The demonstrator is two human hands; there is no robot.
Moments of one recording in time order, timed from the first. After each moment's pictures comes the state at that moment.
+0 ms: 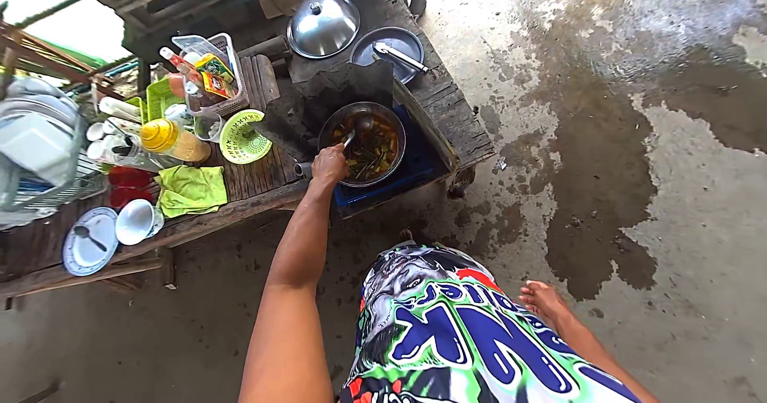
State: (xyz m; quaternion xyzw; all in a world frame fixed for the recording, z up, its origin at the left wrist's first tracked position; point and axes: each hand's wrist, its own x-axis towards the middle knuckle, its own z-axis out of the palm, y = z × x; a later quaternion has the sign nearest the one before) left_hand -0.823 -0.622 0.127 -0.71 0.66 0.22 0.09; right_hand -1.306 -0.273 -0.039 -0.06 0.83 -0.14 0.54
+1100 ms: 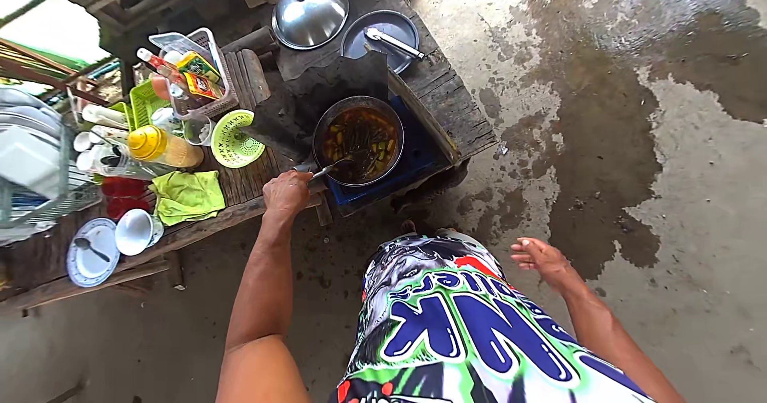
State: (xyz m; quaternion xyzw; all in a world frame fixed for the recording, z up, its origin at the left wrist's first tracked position) left_hand -0.760 -0.569 0.176 -0.71 0.66 0.14 0.20; right_hand -1.285 -0.346 0.026 -0.25 0.76 -0.18 0.58
